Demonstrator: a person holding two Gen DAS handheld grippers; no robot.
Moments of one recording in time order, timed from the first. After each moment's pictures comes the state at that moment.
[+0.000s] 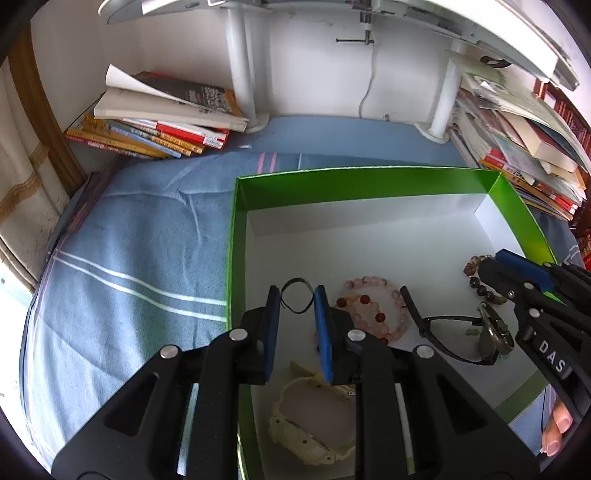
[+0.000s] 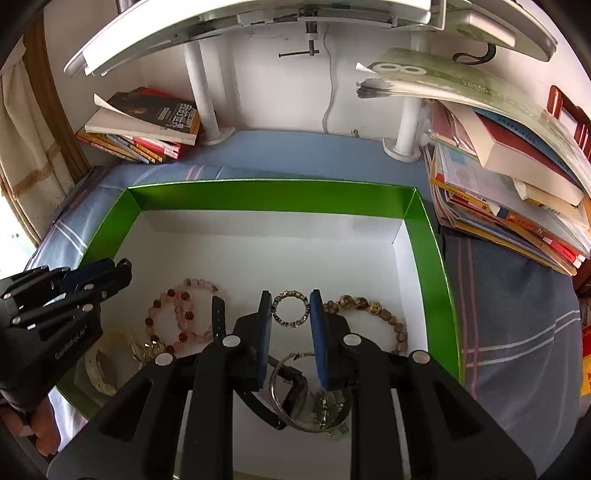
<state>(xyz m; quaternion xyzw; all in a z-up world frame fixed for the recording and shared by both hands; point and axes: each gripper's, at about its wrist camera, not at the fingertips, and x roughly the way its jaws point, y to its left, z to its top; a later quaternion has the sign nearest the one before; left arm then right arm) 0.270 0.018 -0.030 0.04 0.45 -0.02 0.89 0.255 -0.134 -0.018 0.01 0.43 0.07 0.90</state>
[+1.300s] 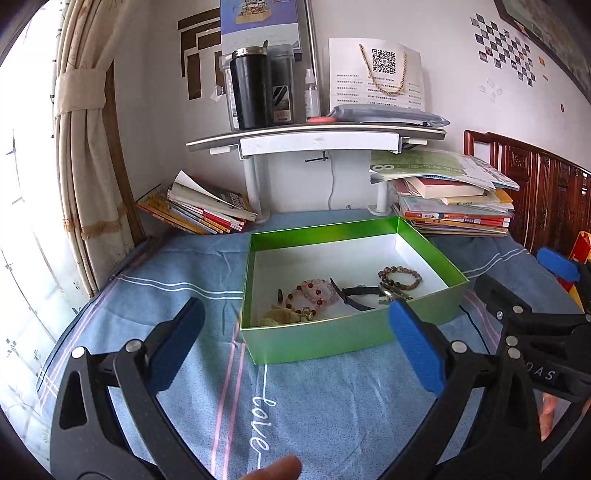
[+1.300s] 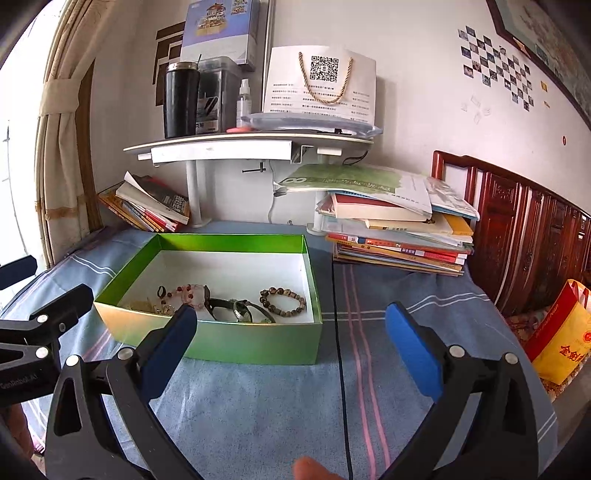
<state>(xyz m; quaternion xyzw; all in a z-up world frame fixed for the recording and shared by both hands) 0.050 -0.010 0.039 0.06 0.24 -0.02 0.97 0.046 -0.177 0.025 0.00 0.22 -0.01 0.98</state>
